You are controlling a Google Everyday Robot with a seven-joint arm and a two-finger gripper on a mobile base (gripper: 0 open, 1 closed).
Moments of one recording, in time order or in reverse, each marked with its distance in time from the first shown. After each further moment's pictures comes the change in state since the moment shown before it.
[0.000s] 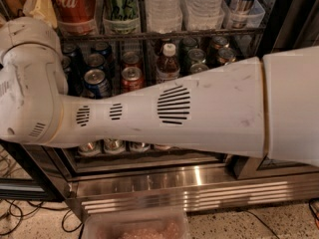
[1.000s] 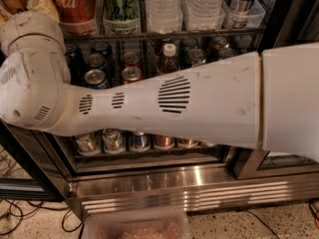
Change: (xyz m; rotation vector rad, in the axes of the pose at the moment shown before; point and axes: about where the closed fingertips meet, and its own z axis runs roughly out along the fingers) arm -0.009 0.004 0.018 0.018 -0.025 0.035
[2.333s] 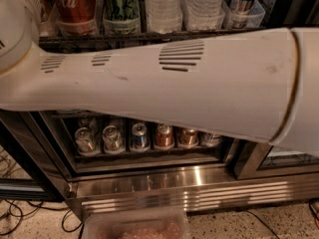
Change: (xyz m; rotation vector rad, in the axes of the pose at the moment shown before) arm 0.047 0.002 0.011 0.009 -0.171 0.222
